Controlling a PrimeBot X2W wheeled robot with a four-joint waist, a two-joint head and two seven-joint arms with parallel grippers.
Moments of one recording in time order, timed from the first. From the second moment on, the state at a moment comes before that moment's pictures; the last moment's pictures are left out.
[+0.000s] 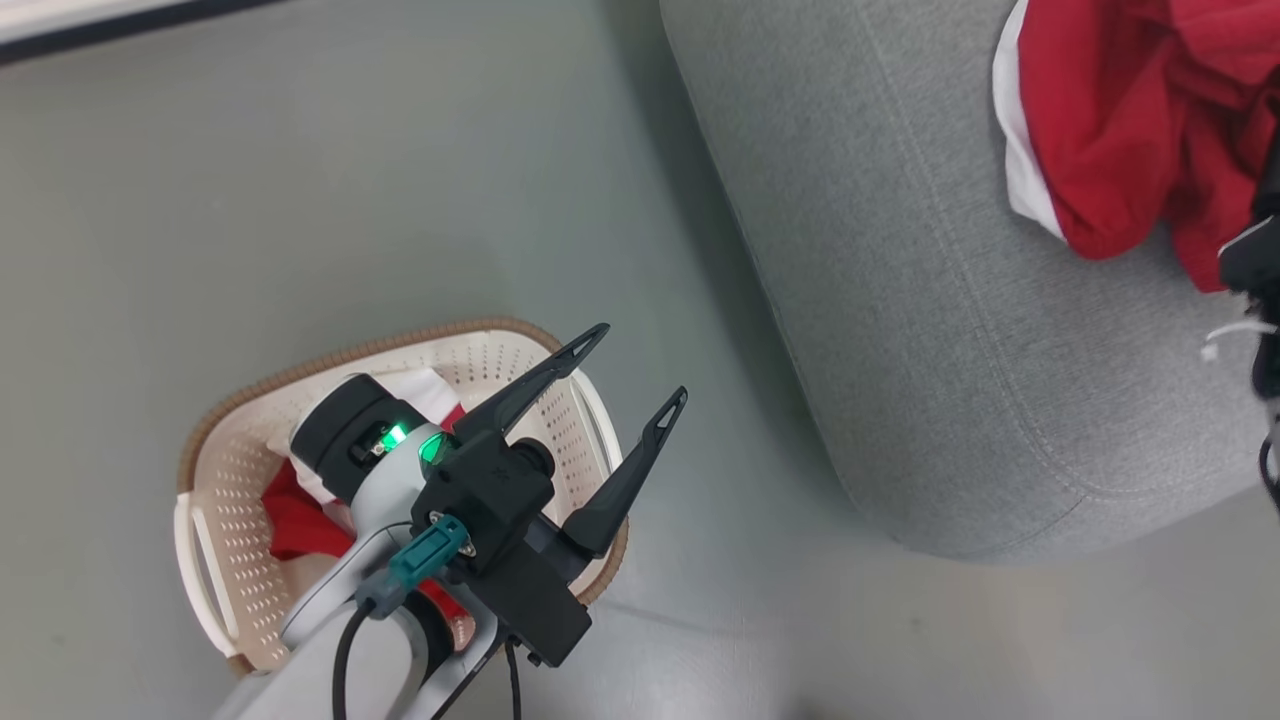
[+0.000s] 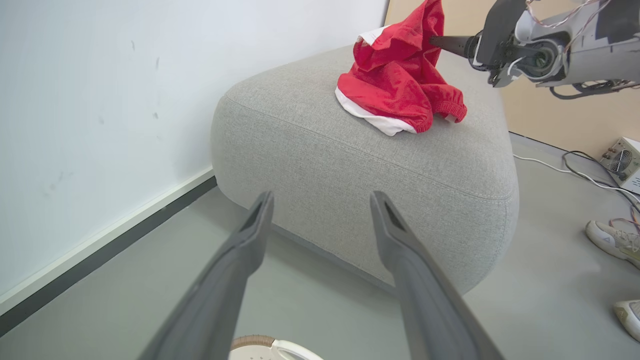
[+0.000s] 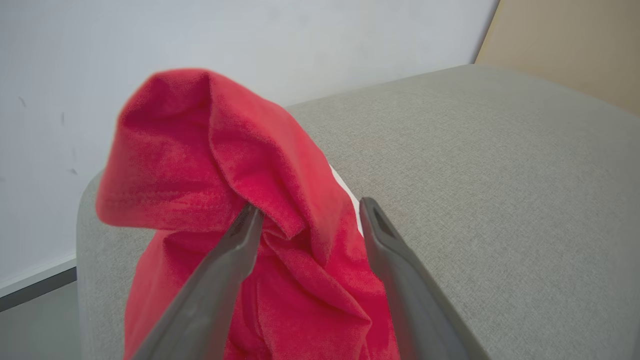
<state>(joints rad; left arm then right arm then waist) -0.43 0.30 -0.58 -0.16 -0.28 -0.11 0.12 -0.96 -0.37 0.15 0.96 0.55 0.00 -0.26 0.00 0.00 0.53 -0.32</state>
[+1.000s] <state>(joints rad) -0.30 0.23 -0.53 0.00 -0.34 -0.03 0.00 -0.55 -0.27 0.17 0.60 0.43 0.00 -0.26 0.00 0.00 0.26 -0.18</state>
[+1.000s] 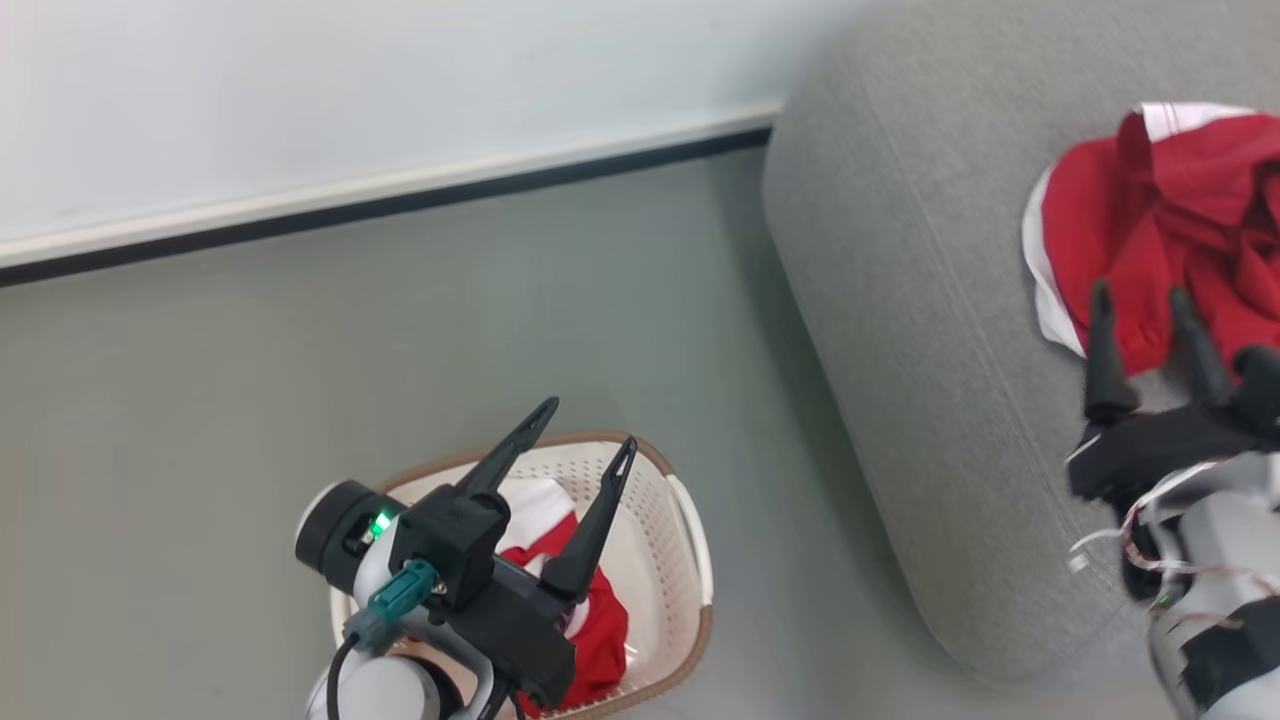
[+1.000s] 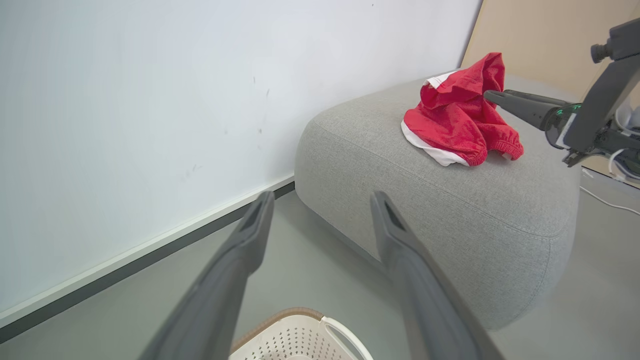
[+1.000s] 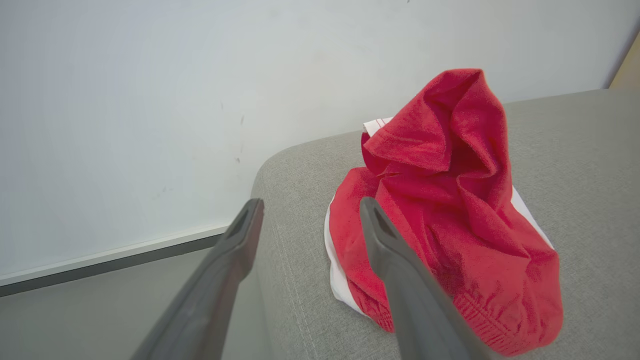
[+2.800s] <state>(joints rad) -0.03 0.23 -0.26 0.13 -0.43 0.12 -0.11 -0.14 -0.19 0.28 0.29 0.34 -0.06 -0.25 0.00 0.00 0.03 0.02</state>
